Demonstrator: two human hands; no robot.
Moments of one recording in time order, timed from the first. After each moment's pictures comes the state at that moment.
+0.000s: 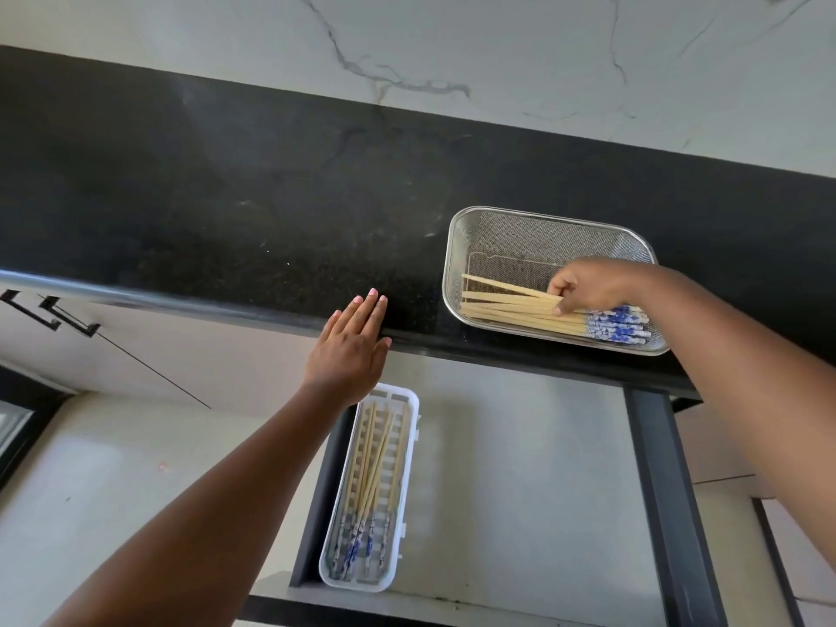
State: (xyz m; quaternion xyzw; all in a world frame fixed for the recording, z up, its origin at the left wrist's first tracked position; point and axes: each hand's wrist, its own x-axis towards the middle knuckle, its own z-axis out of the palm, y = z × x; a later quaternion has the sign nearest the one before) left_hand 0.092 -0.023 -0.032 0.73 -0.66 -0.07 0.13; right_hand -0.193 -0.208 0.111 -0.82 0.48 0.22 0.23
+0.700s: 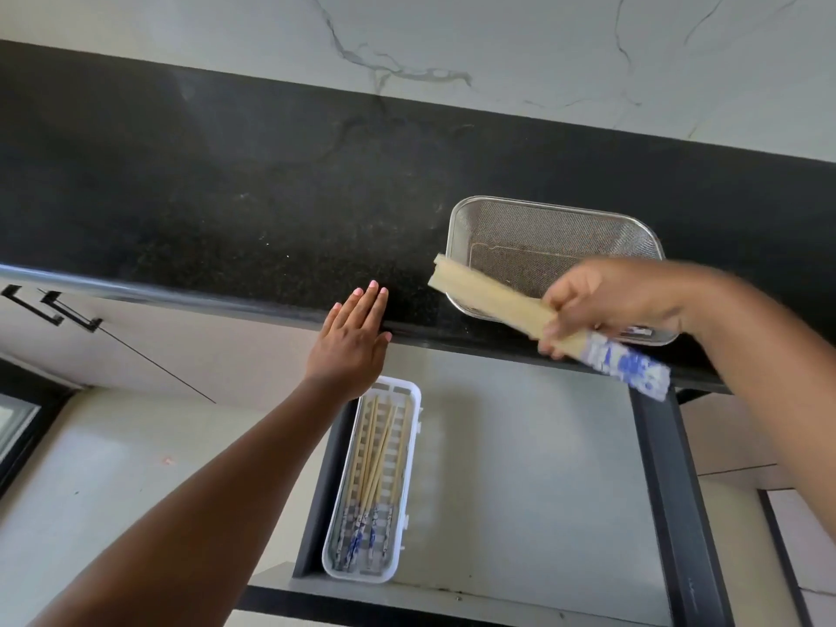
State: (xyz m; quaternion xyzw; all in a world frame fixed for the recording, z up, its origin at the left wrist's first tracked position) left_hand 0.091 -0.021 -0.036 0.73 -0.67 -0.07 0.14; right_hand -0.196 -0.145 0.154 -0.73 0.41 0.15 0.52
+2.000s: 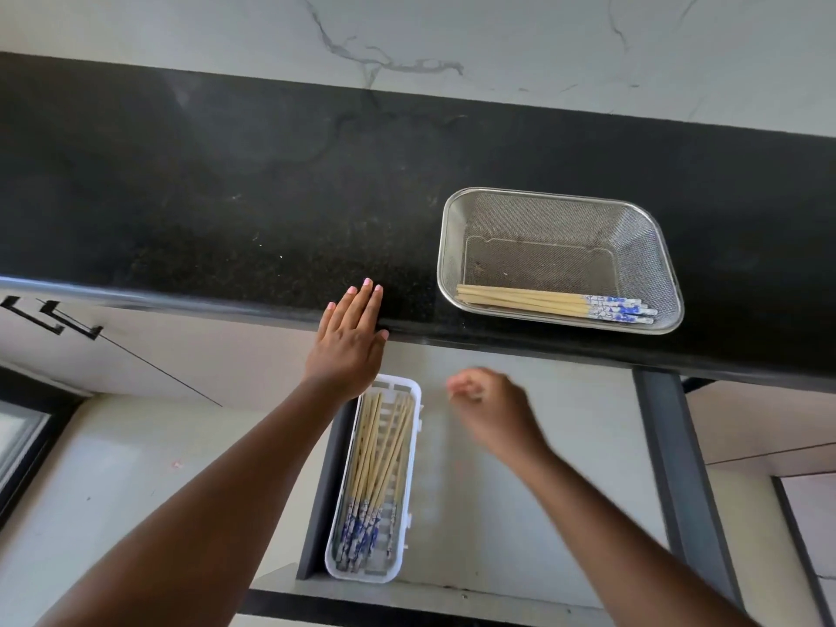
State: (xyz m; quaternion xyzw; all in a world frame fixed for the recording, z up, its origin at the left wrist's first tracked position) left_hand 0.087 -0.021 -0.038 0.73 -0.66 -0.08 0.16; right_hand -0.135 -0.012 0.025 -0.68 0.58 -0.15 0.42
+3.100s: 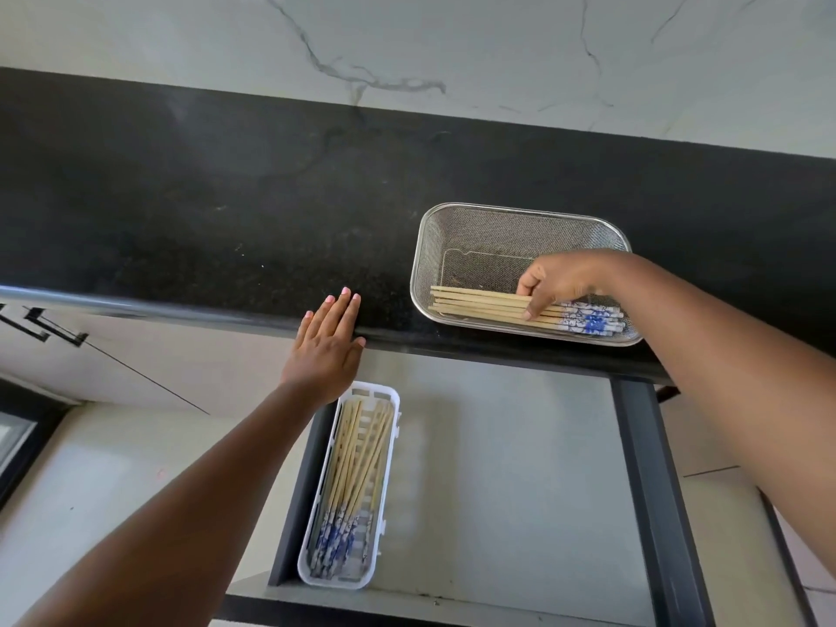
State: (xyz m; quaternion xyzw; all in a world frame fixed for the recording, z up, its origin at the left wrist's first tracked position) left_hand 0.084 -0.022 -0.034 0.74 -0.65 -0.08 0.12; right_hand -0.197 -0.209 0.110 -0.79 0.48 0.23 0.32
